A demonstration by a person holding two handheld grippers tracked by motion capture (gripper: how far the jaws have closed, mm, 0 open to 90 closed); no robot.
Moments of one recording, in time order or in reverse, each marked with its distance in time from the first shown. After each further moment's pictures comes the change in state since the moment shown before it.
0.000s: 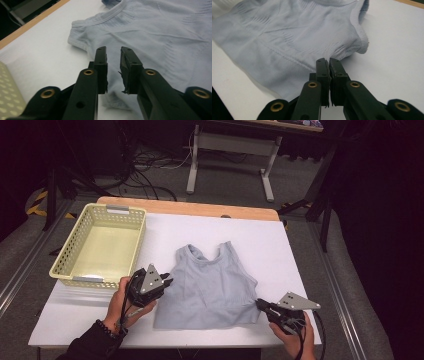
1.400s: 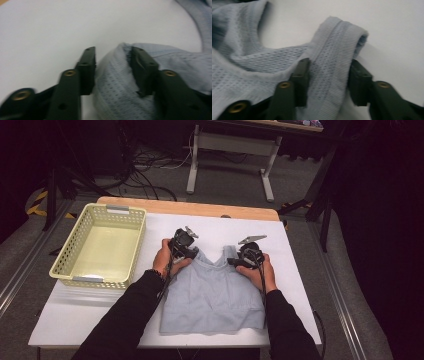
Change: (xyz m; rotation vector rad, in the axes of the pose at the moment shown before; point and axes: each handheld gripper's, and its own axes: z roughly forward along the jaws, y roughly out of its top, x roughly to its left) left arm 0.072 0.060 0.177 0.247 -0.027 -0.177; right arm -0.085 0.086 0.191 0.256 0.034 0.037
